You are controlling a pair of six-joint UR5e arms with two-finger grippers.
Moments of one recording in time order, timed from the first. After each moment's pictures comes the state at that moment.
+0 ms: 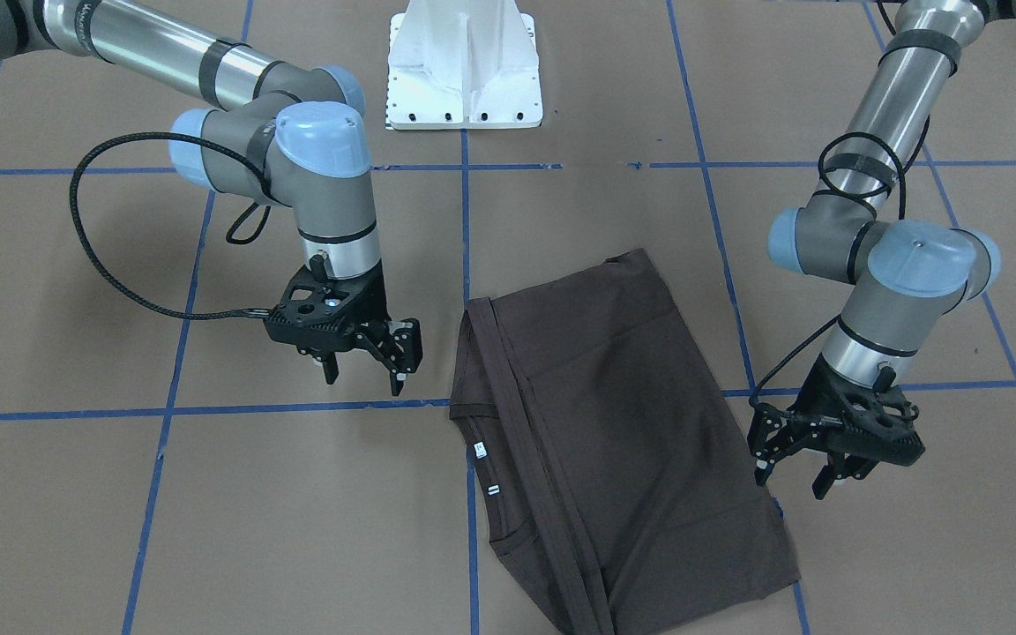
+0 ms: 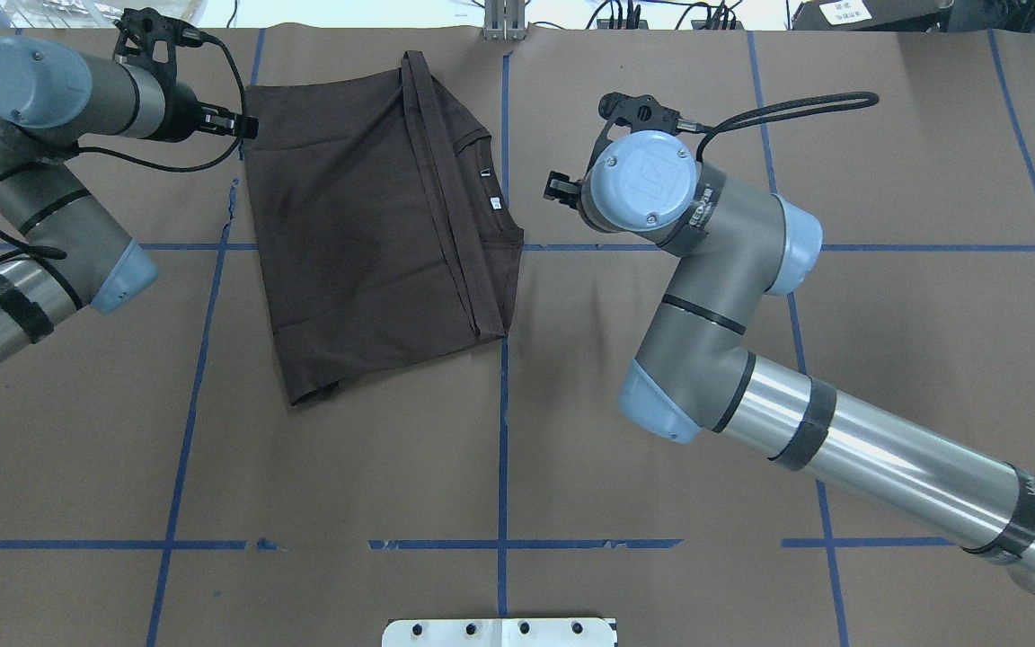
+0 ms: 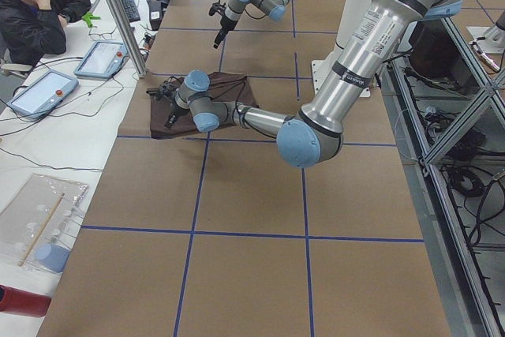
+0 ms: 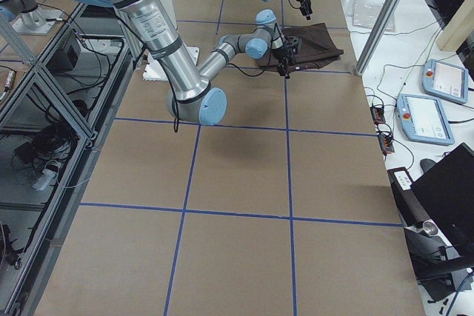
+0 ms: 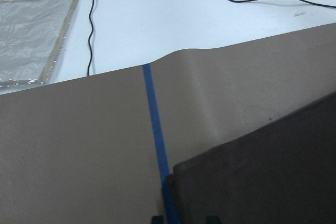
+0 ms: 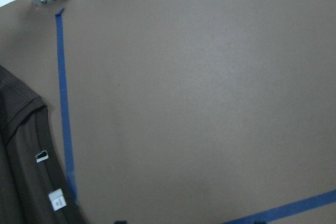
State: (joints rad) left arm -0.95 -2.10 -1.20 -2.48 -1.84 -0.75; right arm 0.61 -0.84 1.48 -1.34 1.54 1.48
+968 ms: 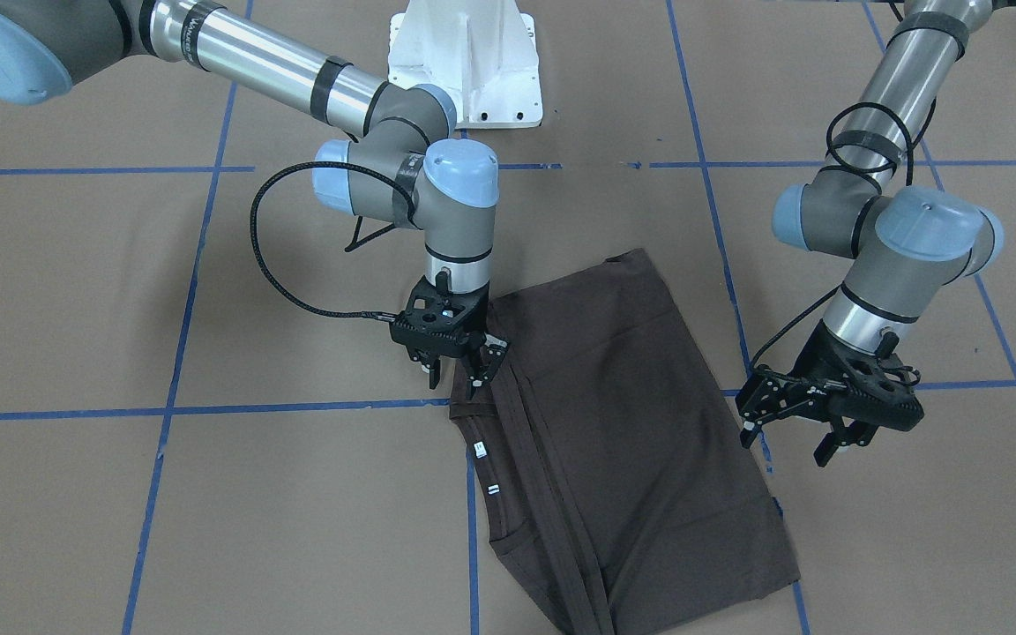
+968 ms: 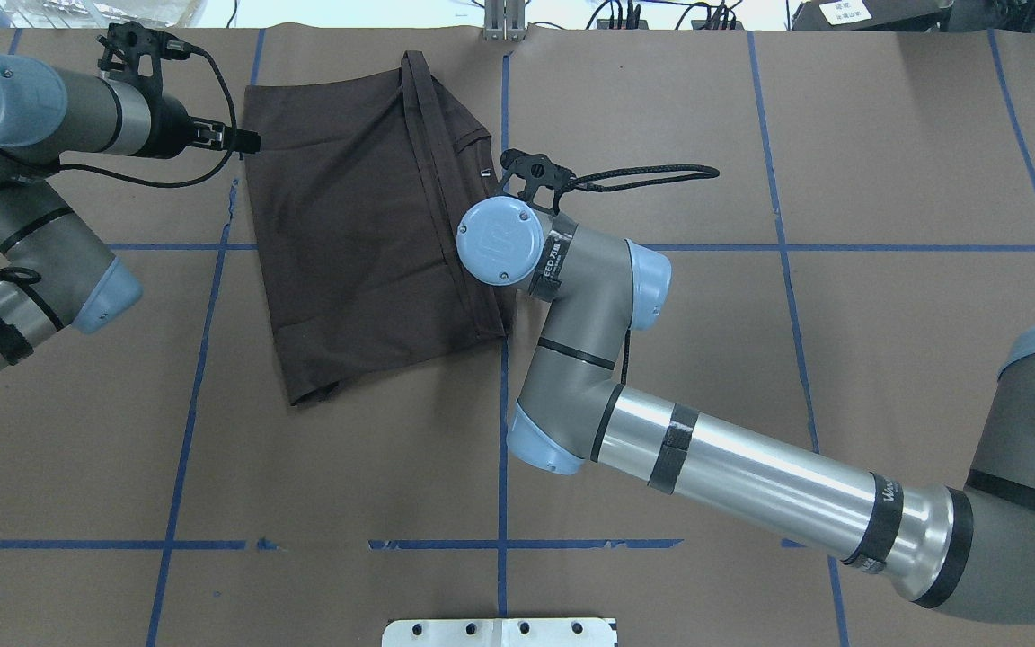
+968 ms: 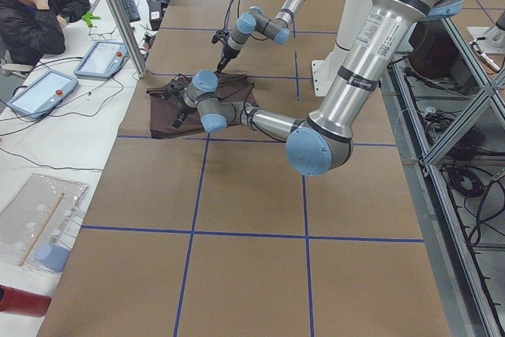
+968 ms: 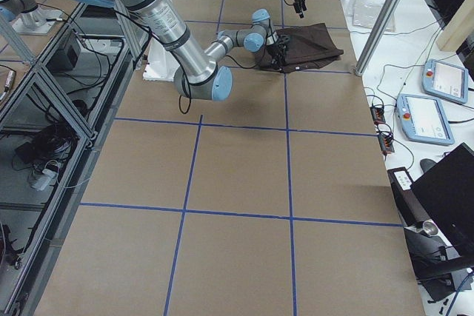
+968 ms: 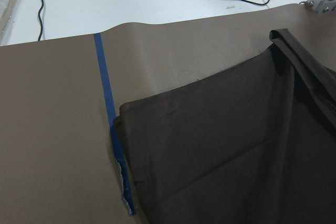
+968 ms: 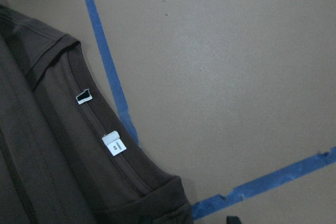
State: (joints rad) left arm -0.94 -2.05 -1.28 -2.49 -1.86 -0.81; right arm 0.50 -0.65 1.19 -1.31 1.43 1.60
